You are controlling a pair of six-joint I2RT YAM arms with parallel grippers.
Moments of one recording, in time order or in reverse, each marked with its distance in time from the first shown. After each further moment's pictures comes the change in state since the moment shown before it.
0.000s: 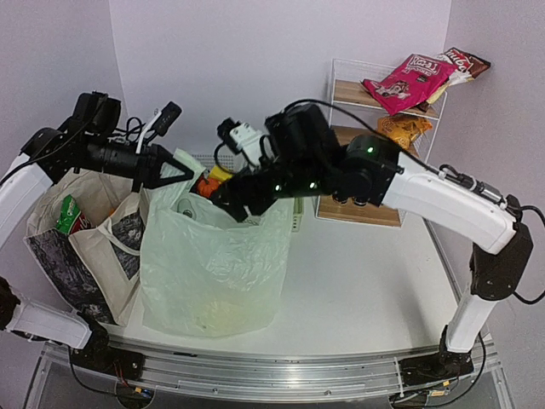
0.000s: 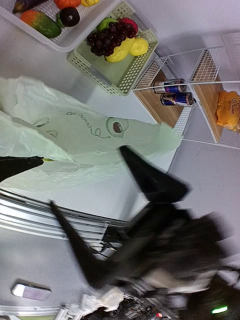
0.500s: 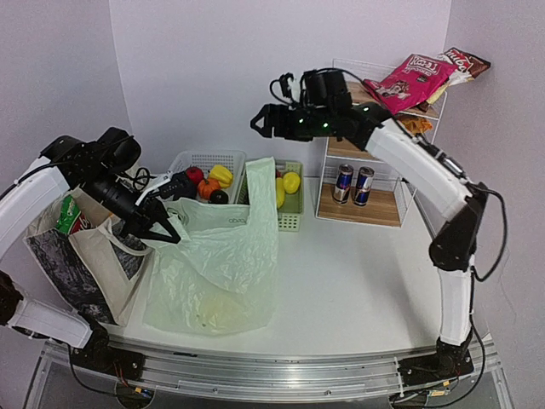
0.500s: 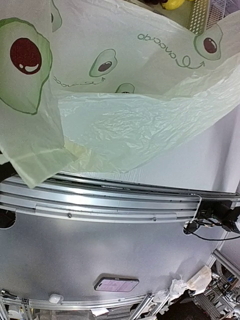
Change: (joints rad) left arm 0.000 0.033 -0.101 -0.431 0.006 0.461; right arm -0.390 0.272 0.382 0.024 -0.179 0.307
